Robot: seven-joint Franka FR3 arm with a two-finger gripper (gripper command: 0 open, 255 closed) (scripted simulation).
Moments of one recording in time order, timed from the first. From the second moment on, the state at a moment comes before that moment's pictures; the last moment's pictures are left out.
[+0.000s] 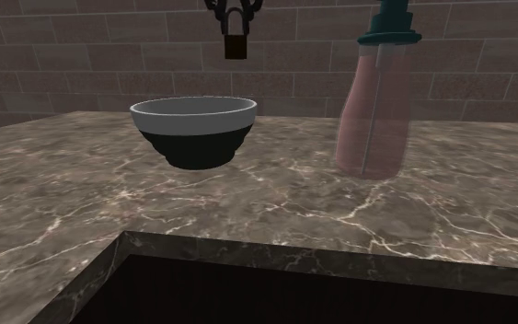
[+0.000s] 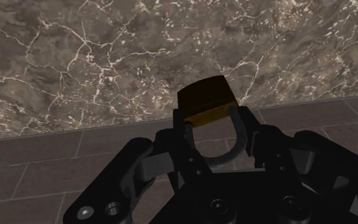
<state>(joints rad) 0.14 0.03 0.35 -1.28 -0.03 1.63 0.27</state>
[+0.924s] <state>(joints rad) 0.17 -0.53 0.29 -1.79 0.13 1.60 0.25</state>
